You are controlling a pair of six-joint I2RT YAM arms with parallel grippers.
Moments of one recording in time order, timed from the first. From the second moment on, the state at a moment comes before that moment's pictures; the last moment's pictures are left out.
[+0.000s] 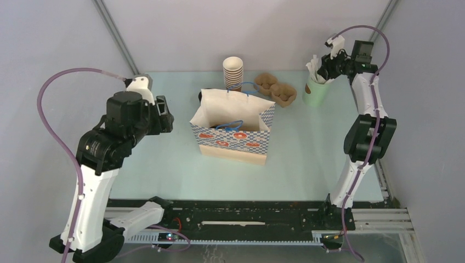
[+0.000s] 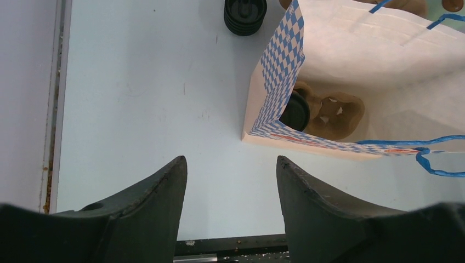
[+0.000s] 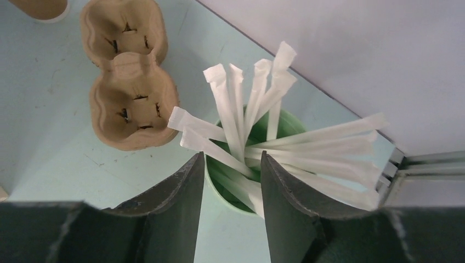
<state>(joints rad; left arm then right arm) -0.40 0.99 1.63 -1.19 -0.26 -0.29 -0.19 2.02 1.96 -0.51 -0.62 -0.55</state>
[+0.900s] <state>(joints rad) -0.40 1.04 1.65 -1.23 -0.26 -0.29 -0.19 2.12 1.95 -0.53 -0.70 -0.64</state>
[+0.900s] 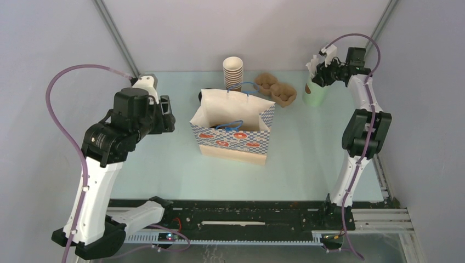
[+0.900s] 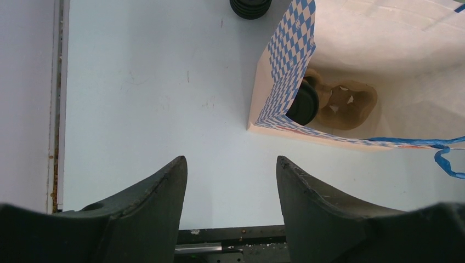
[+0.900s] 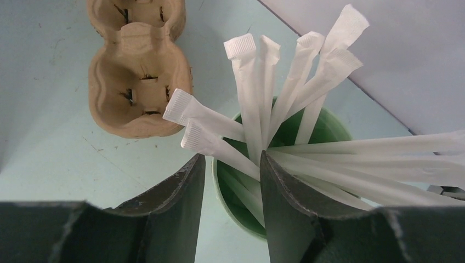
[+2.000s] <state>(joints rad) -0.40 1.05 1.67 -1.24 -0.27 -0.29 -0.20 2.10 1.99 -0.44 -0.67 -0.58</state>
